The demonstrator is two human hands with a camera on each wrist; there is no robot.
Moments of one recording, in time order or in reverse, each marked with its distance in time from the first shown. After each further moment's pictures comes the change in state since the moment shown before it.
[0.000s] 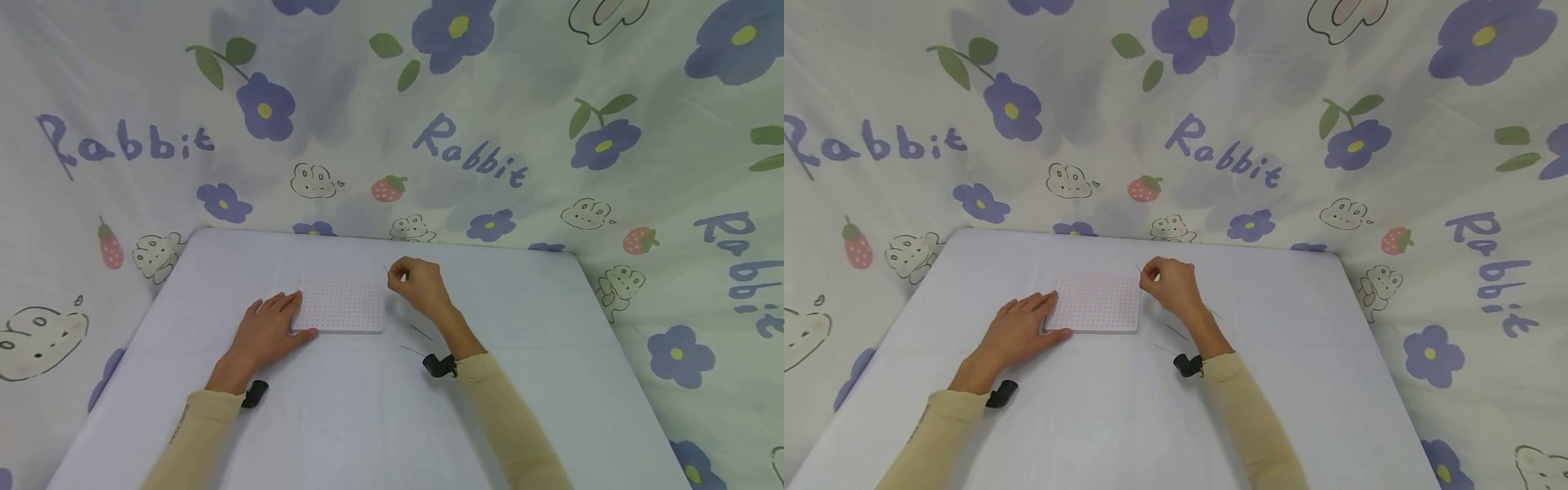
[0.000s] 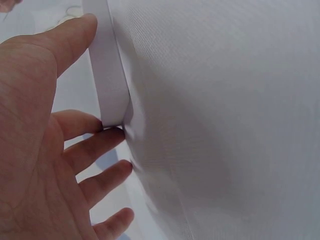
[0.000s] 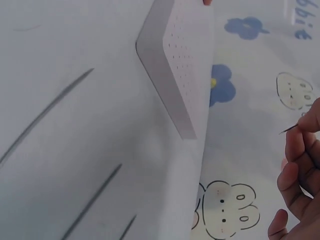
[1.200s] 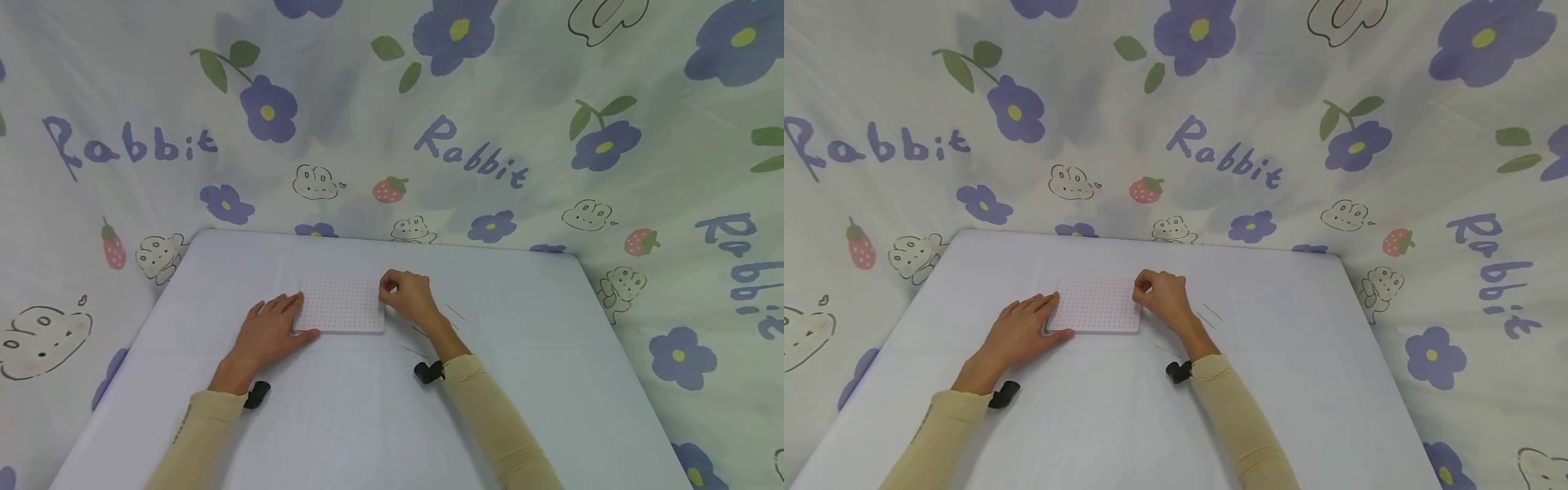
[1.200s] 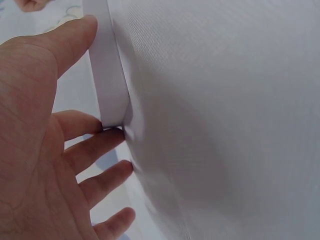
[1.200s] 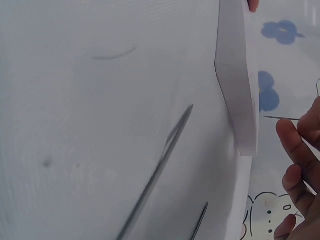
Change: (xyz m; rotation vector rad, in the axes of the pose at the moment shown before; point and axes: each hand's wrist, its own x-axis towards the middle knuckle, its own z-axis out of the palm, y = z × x) left_hand 0.000 0.000 0.004 0.006 0.015 0.000; right_hand -0.001 0.015 0.043 -0.052 -0.108 0.035
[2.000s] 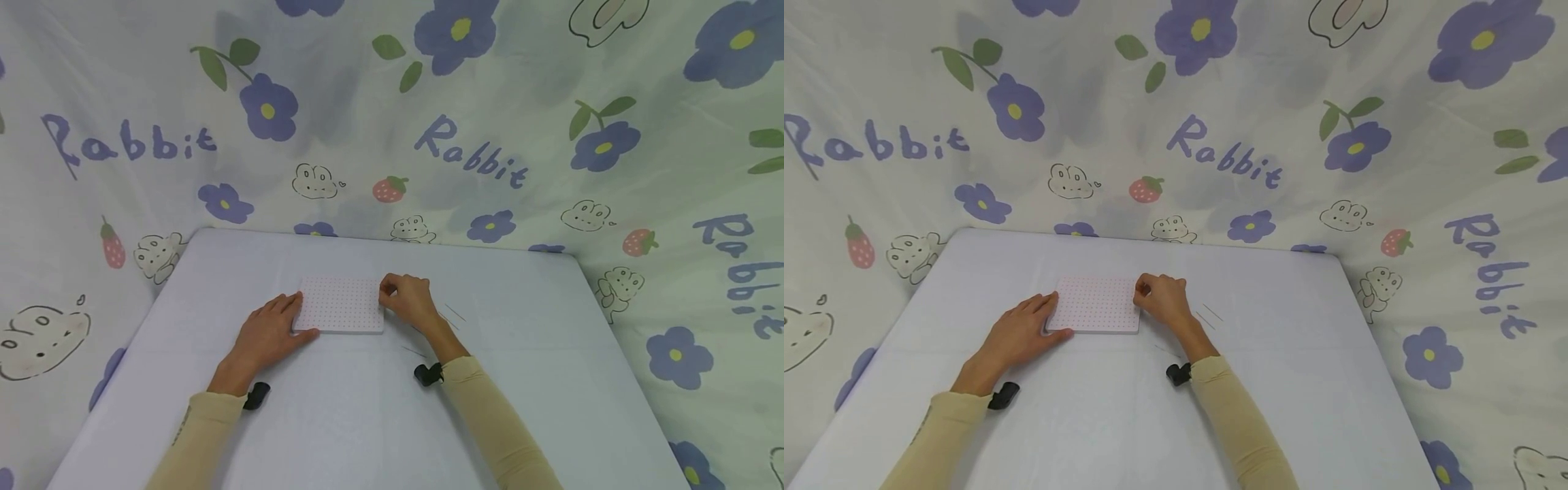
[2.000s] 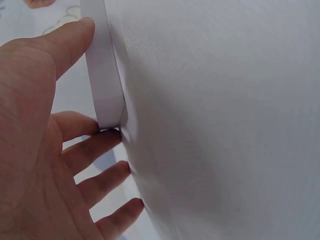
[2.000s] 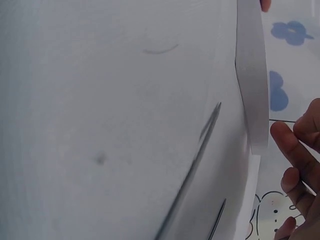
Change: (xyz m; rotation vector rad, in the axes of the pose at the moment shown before) left_hand -0.002 -0.001 0.001 -0.078 -0.005 0.004; right_hand -0.003 0.003 0.007 -0.095 -0.026 0.007
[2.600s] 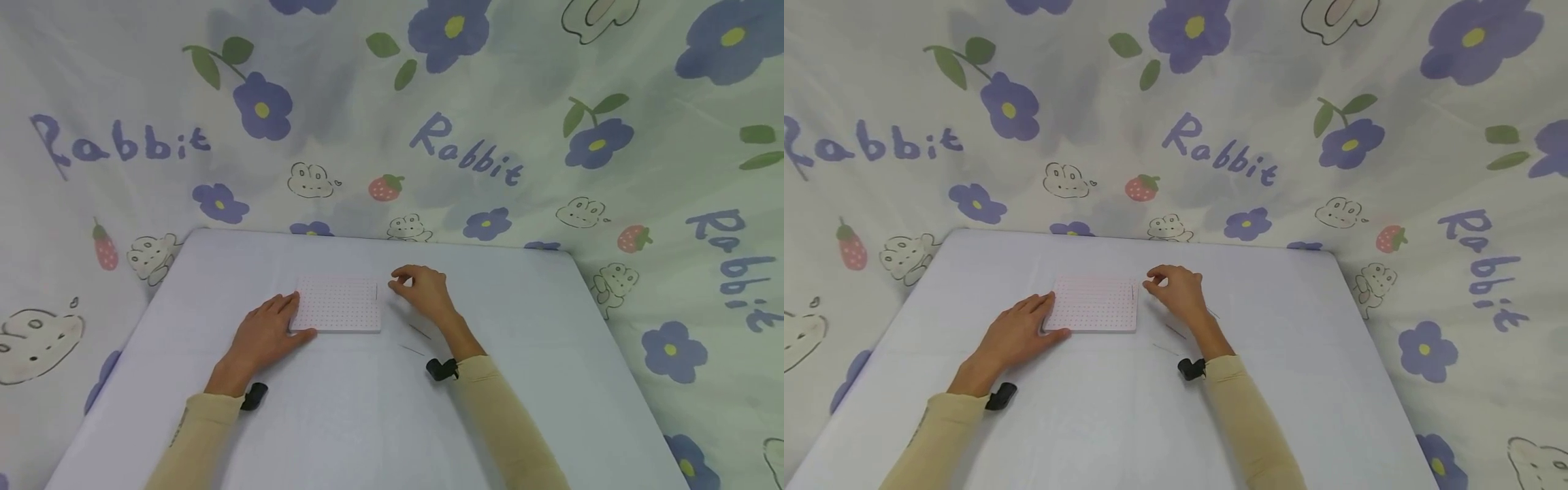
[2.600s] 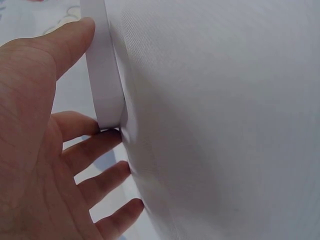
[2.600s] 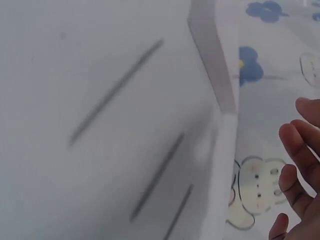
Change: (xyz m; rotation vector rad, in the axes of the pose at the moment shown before) left_hand 0.001 -0.002 0.003 0.009 0.012 0.016; right_hand -0.008 0.017 -0.034 0.067 0.051 0.087
